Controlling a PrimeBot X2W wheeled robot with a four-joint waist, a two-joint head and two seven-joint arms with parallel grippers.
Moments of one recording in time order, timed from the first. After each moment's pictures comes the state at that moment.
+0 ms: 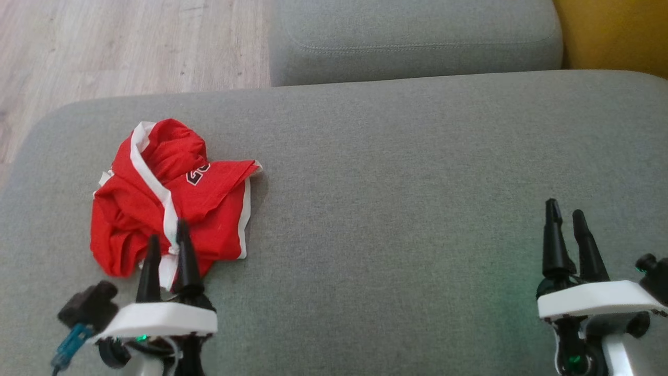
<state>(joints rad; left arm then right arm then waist) -0.02 0.05 -0.12 0.13 -0.72 -0.02 -0.08 0.00 -0.04 -0.03 0.14 0.64 0.12 -0.08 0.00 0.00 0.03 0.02</state>
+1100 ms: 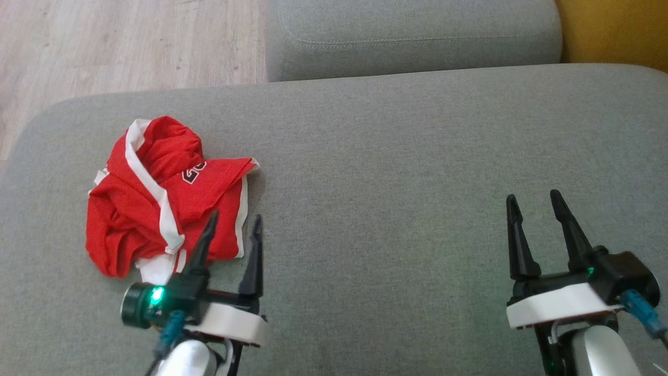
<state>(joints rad) -0.11 0.16 -0.40 0.17 -0.29 0.12 -0.17 0.00 -0.04 0.03 0.08 0.12 0.12 -0.17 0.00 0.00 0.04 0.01</state>
